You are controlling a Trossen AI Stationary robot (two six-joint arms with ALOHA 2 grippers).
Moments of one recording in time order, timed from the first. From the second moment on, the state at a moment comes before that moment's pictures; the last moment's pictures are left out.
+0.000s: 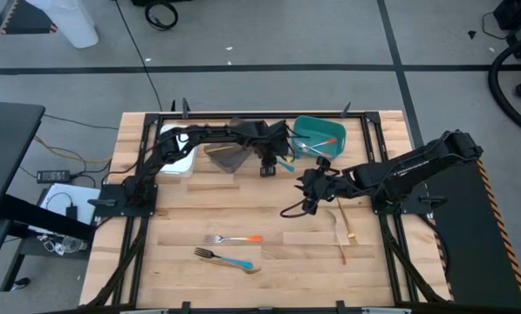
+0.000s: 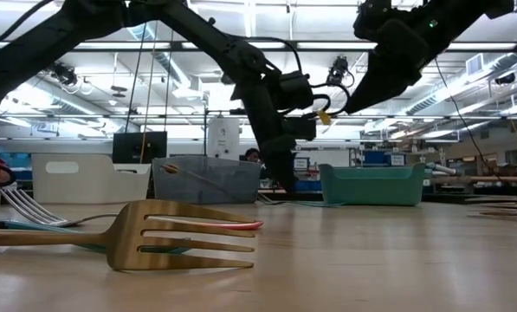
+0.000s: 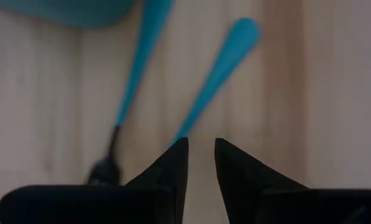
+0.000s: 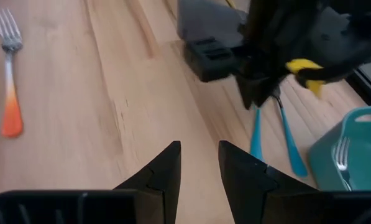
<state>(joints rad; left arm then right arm) 0.32 2.29 1.81 -0.68 0.08 0.34 0.21 1.25 0.75 -0.29 0.51 0.32</state>
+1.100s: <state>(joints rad) 0.28 1.90 1.27 -0.30 0.01 0.30 -0.05 1.48 0.52 0.22 0.39 0.17</state>
